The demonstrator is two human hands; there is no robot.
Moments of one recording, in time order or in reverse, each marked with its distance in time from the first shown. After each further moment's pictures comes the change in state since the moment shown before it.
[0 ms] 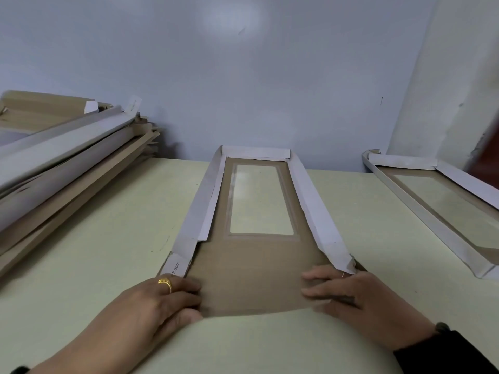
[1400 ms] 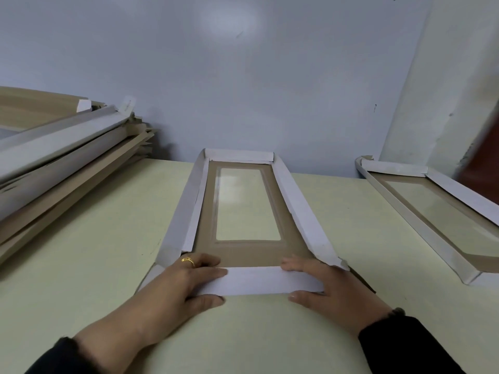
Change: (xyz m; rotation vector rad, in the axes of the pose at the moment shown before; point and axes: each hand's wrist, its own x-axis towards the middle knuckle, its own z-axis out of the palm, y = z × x) left_hand 0.045 -0.004 0.031 -0.257 -0.123 -0.196; right_hand 0.024 0.010 0.011 -0.126 0.002 0.115
